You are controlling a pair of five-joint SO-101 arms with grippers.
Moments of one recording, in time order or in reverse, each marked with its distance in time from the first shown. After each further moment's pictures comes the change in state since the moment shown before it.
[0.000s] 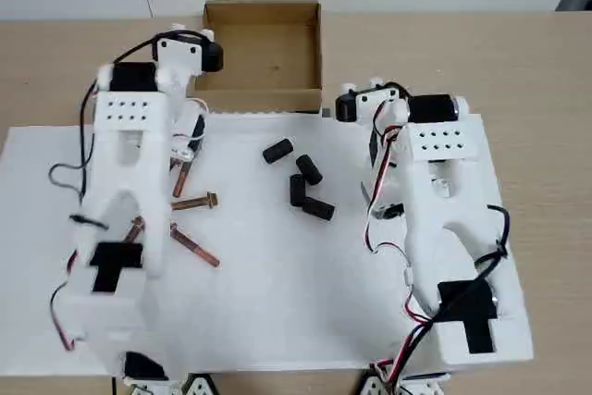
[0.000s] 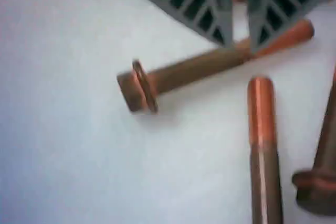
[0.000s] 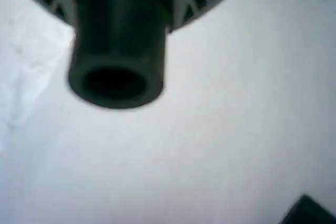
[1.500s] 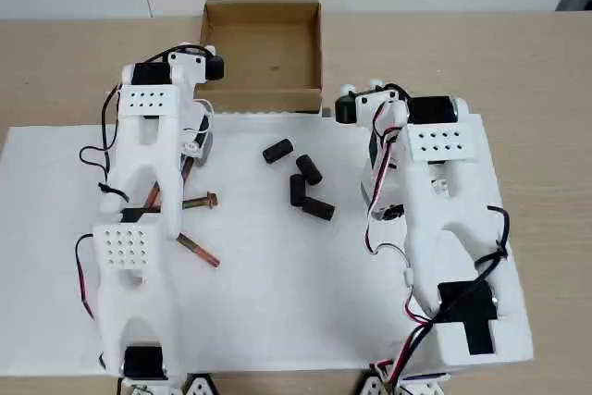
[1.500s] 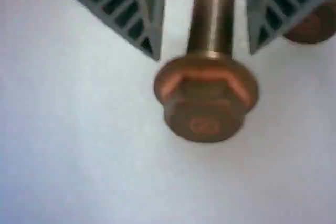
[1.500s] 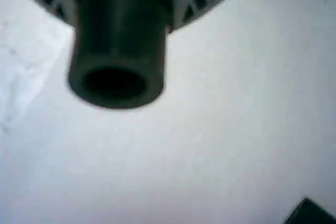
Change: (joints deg) left arm -2.0 28.3 -22.3 -0.8 0.3; right arm -0.1 -0.2 0.6 -0.4 0.0
